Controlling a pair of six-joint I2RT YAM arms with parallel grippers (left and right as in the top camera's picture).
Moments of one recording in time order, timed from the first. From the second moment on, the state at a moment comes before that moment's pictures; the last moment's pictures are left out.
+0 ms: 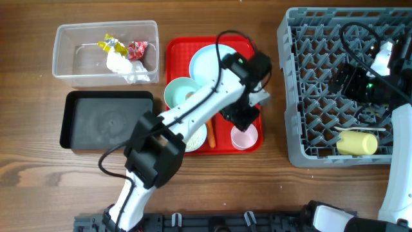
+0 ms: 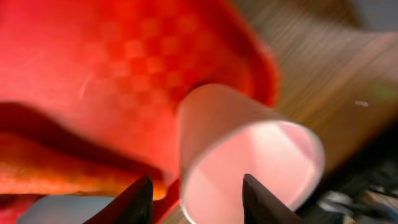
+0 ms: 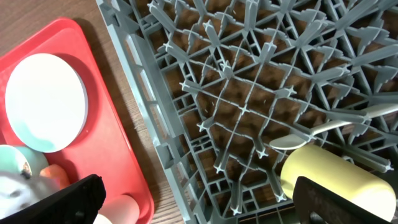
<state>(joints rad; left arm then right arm) -0.79 2.19 1.94 -1.35 0.22 0.04 -0.29 1.40 1.46 -1.21 -0.15 0.18</state>
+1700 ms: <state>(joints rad) -0.32 2.03 1.81 -0.94 1.56 0.17 0.11 1.51 1.43 -0.85 -1.20 -0.14</state>
